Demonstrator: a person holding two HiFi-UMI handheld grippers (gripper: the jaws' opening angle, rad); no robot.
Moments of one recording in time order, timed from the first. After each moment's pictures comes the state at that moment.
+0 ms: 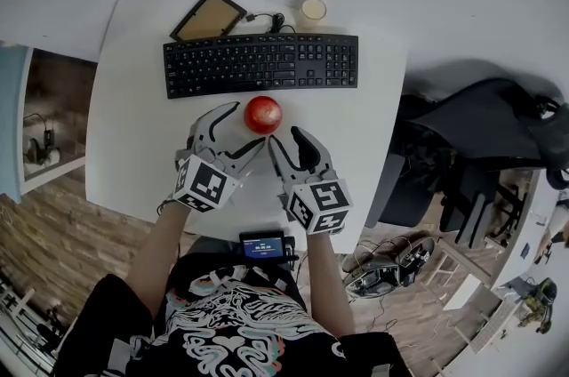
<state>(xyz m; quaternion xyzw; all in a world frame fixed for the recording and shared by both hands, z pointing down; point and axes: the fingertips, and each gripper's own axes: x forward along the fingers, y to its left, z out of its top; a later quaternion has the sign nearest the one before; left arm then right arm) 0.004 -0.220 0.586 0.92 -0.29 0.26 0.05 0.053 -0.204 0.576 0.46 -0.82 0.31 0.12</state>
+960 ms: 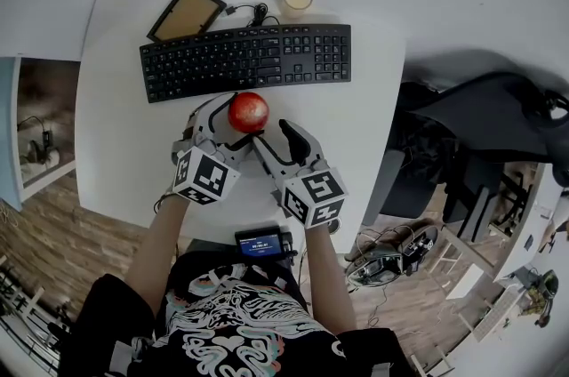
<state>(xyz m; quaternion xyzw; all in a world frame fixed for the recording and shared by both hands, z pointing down) 0.035 -0.244 0.624 0.91 -0.27 0.30 0.04 0.056 -0.219 0.606 0.41 -0.83 0.35 0.12</state>
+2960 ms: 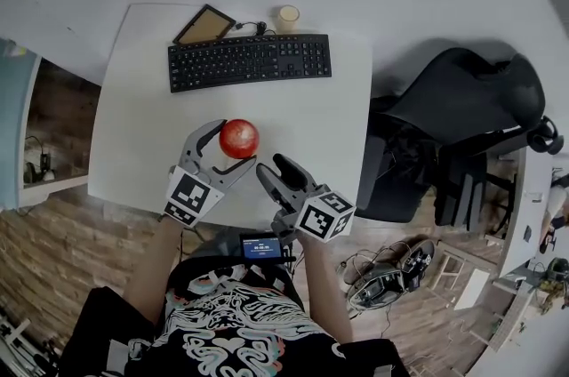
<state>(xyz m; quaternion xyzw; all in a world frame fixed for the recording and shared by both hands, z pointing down) -0.008 -0.127 0.511 0.94 -0.29 0.19 0.07 0.040 -0.085 0.523 0.39 -0.80 0.45 -0.06</state>
